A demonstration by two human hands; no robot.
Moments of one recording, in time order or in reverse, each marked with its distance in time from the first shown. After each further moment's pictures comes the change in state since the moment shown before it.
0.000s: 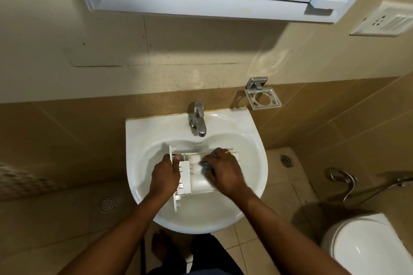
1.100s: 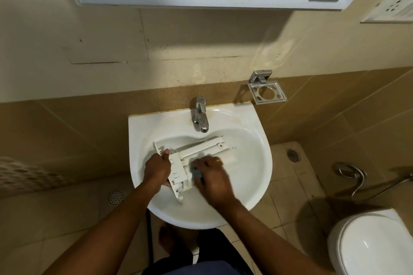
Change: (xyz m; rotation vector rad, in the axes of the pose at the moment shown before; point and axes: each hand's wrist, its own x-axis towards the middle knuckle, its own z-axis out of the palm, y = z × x) left_hand 0.021 0.001 -0.024 -0.217 -0.146 -0.504; right_hand -0.022 -0.042 0.034 0.177 0.066 0.047
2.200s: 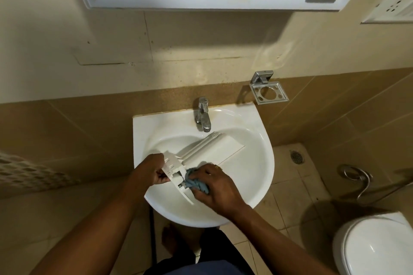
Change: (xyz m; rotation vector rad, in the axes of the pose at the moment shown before) left_hand -0.021 0.025 -0.036 -0.329 -0.296 -0.402; right_hand -0.022 -0.001 -0.023 0.168 -0.098 -0.201
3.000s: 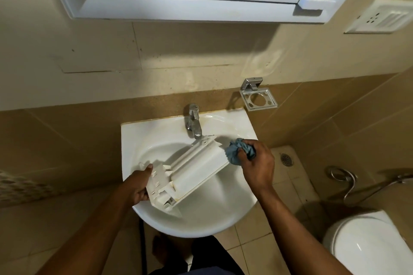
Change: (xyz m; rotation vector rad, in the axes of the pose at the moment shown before) left_hand 0.035 -0.023 -0.020 -0.001 -0.009 0.092; right_hand 0.013 0.063 -0.093 -0.056 0.615 0.499
